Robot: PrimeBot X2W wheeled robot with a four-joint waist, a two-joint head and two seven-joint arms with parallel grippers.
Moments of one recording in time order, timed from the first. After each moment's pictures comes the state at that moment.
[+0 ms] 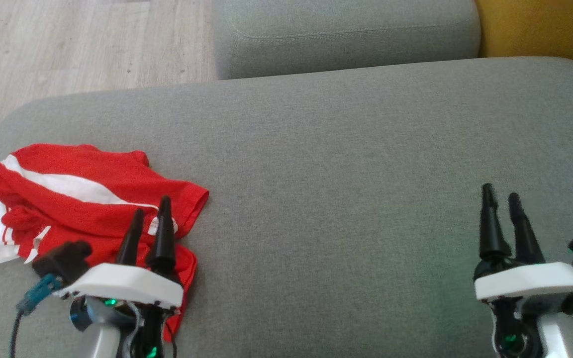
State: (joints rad) left arm -0.01 0.08 -0.19 0.04 -0.74 0.09 -0.08; right arm -0.01 -0.04 -0.01 0.13 0.64 0.12 -0.08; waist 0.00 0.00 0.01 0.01
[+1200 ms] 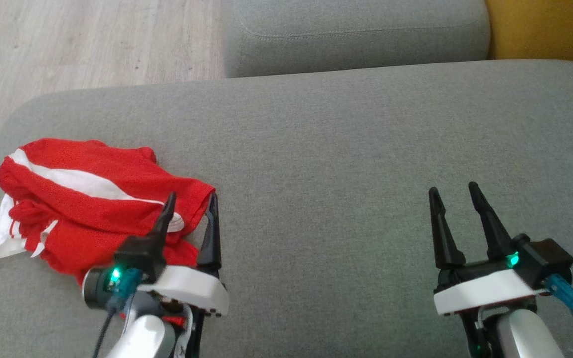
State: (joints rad) left arm -0.10 0.22 -0.54 0.05 -0.37 0.34 -0.18; right arm -0.01 -0.04 0.11 0.10 0.18 0.12 -0.18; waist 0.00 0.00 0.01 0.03
